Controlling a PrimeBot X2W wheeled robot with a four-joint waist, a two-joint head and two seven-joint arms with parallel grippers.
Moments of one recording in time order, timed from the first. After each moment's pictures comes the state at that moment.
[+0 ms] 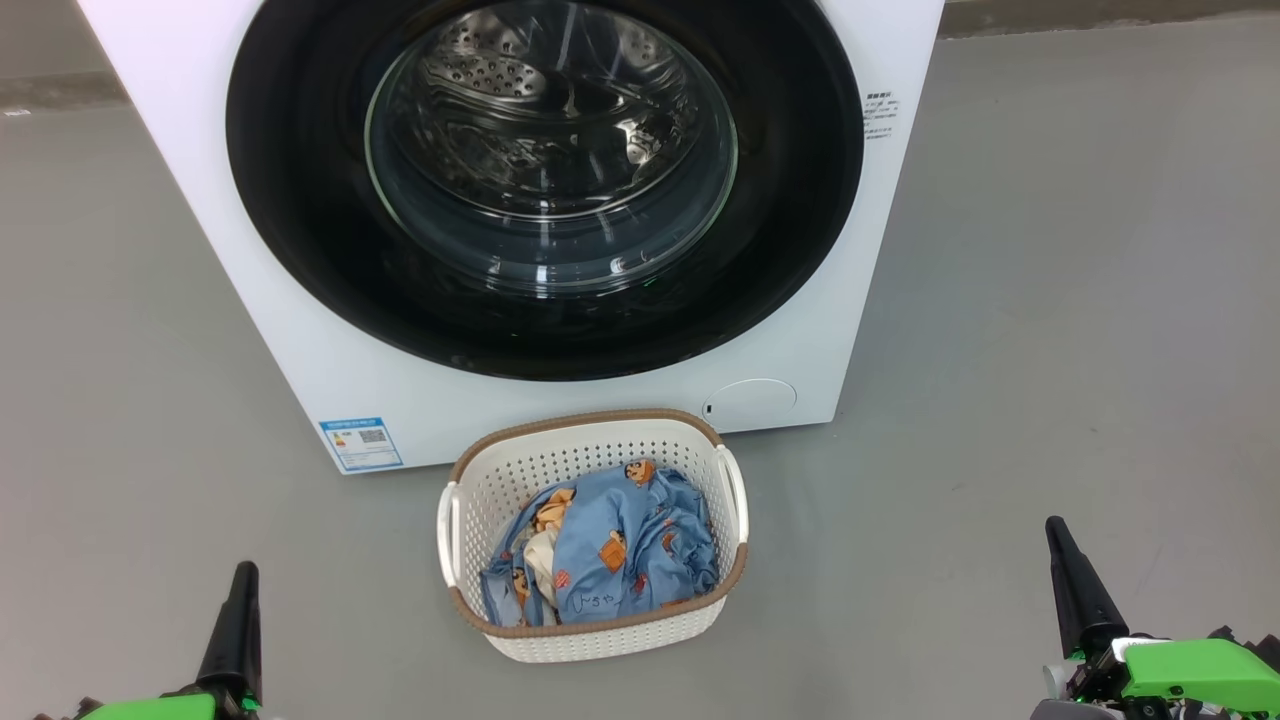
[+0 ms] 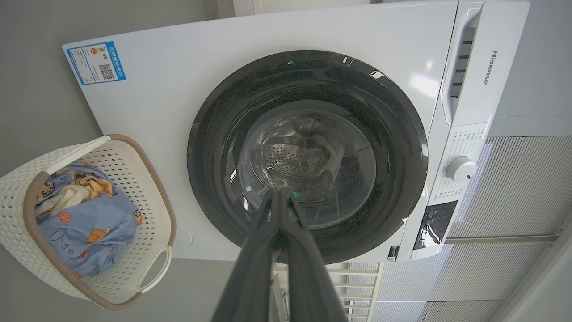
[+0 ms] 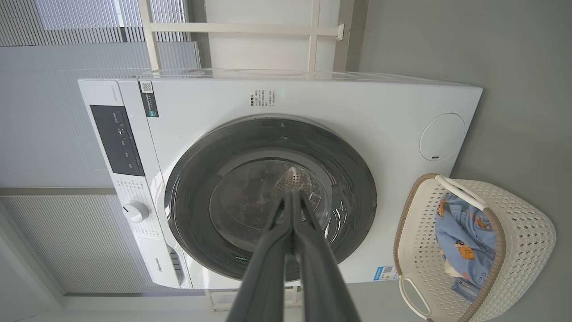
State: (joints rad) left arm -0.07 0.03 0.08 0.26 -1.61 -0.13 0.11; right arm -0.07 -0.04 -0.14 0.27 1.61 0.13 0.11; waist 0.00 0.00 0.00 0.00
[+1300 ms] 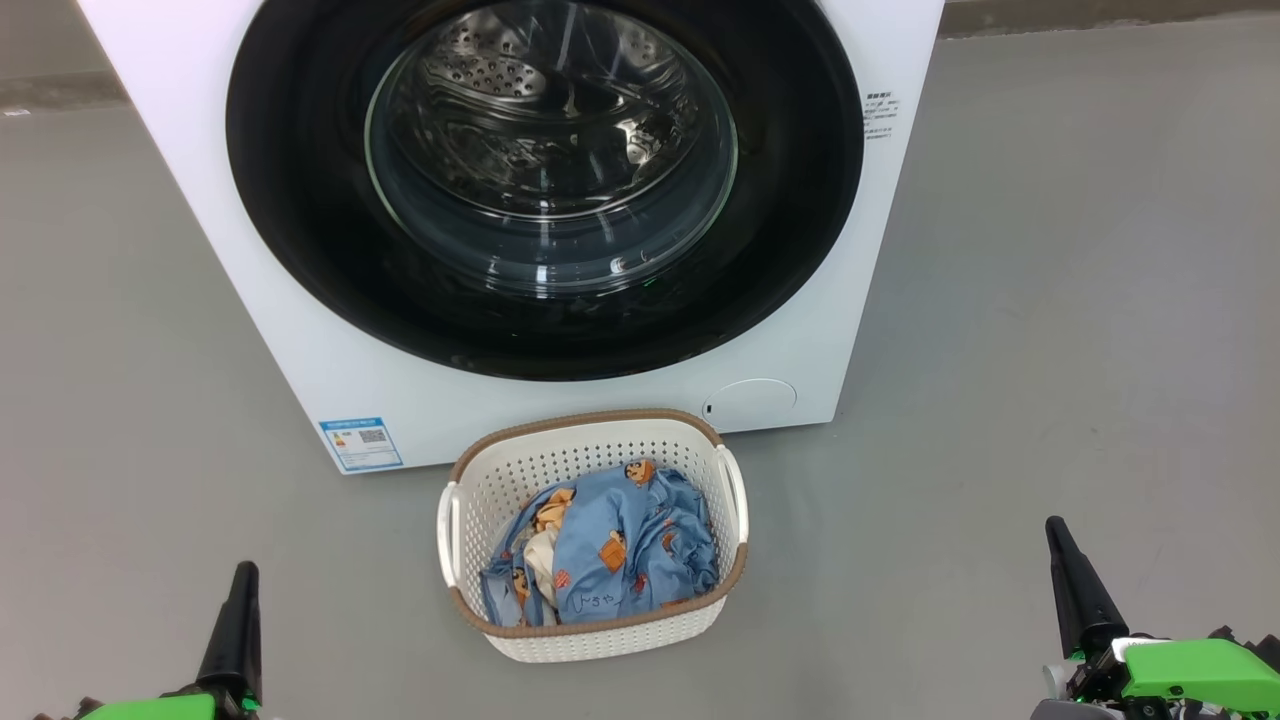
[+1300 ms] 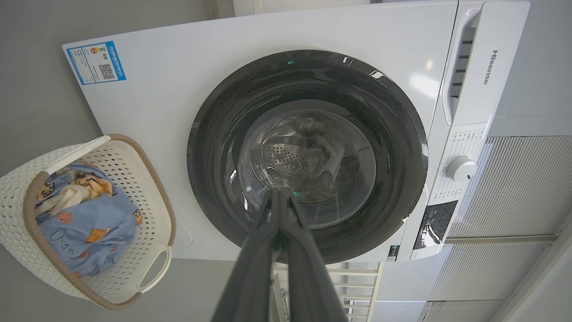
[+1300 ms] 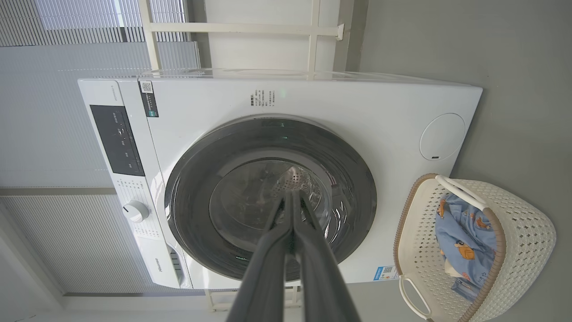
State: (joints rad) left arm -0.07 0.03 0.08 0.26 -1.61 -0.13 0.11; right arm -0.07 -0.04 -0.14 0.27 1.61 0.13 0.11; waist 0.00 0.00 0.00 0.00
